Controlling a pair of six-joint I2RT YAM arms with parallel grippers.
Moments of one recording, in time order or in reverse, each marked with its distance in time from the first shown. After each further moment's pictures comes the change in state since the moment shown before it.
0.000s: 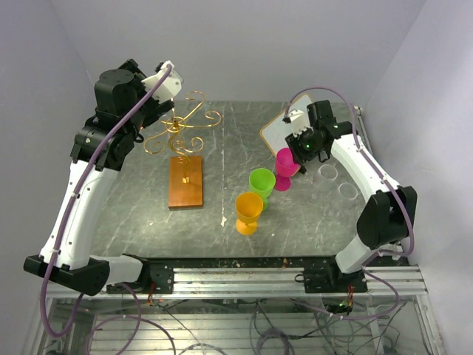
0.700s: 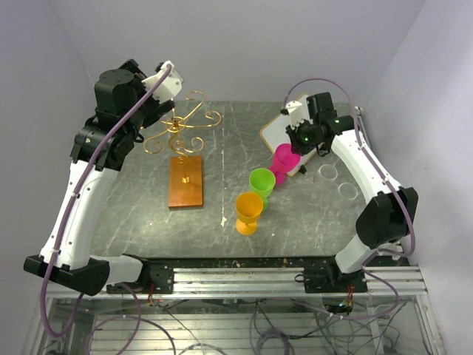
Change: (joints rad) left arm 0.000 0.000 0.000 -0.004 0.012 -0.004; right arm 0.019 0.027 0.090 -0.021 -0.059 0.001
